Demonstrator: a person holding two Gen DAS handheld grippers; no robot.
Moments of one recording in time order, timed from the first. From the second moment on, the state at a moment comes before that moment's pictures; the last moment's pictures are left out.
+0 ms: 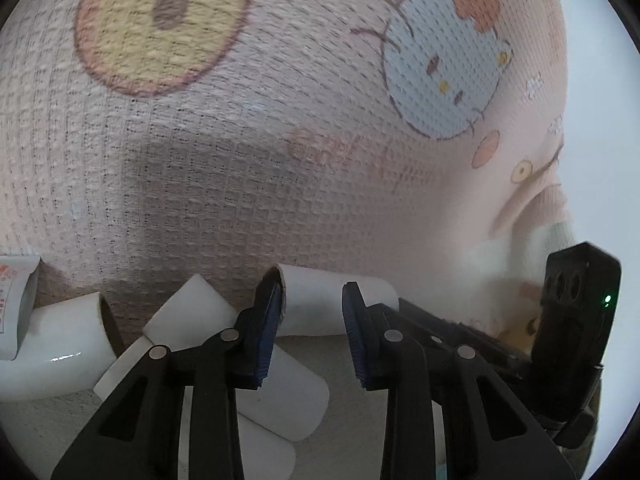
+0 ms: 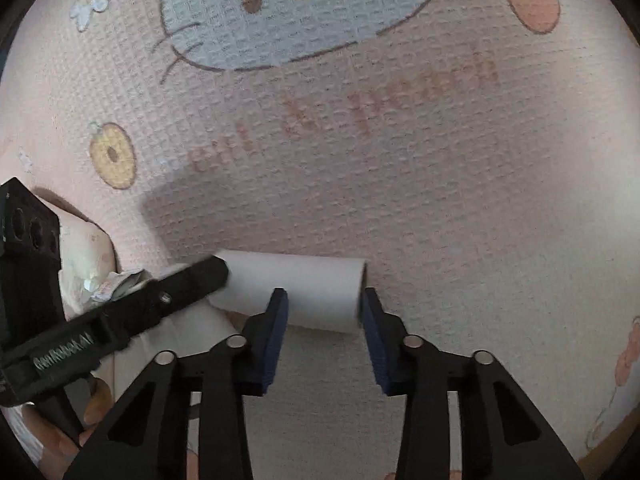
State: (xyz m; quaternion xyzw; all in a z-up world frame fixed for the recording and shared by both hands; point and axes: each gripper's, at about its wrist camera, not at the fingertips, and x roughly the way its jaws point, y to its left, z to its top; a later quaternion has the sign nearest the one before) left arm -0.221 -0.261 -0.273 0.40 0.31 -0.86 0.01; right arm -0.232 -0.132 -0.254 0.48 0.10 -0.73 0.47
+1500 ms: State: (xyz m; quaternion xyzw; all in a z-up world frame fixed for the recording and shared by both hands) left arm -0.090 -0.185 -0.257 0.46 0.33 -0.83 -0.04; right arm -0.132 -0.012 -0.229 0.56 0.07 -0.72 0.41
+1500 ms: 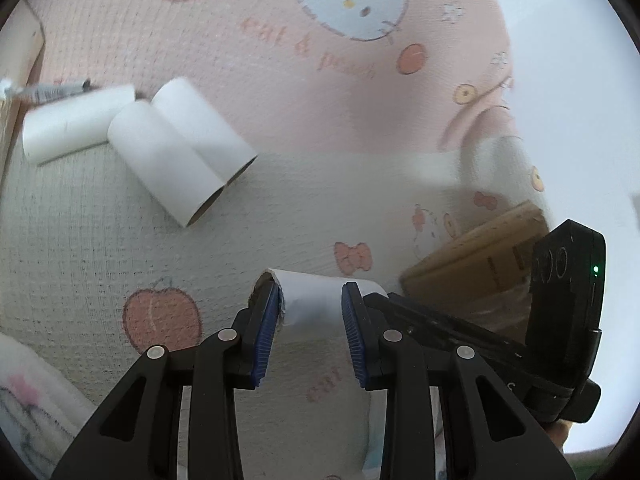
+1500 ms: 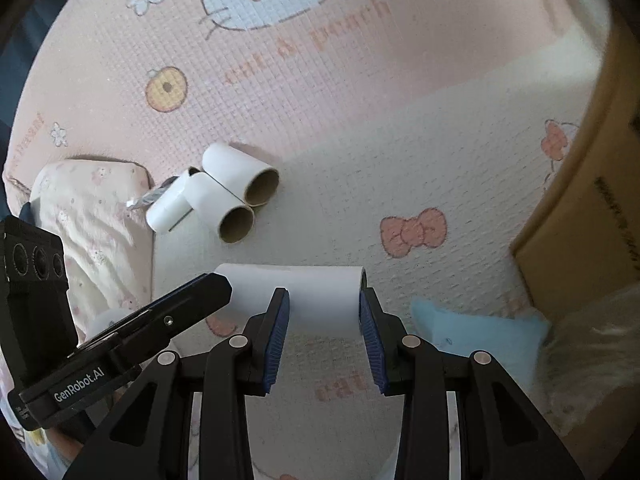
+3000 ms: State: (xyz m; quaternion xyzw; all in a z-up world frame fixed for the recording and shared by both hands) left arm -0.081 -0.168 -0.286 0.52 0.33 -0.79 0.01; right arm -0.138 -0.062 -0.243 0.51 0.32 -0.66 0.44
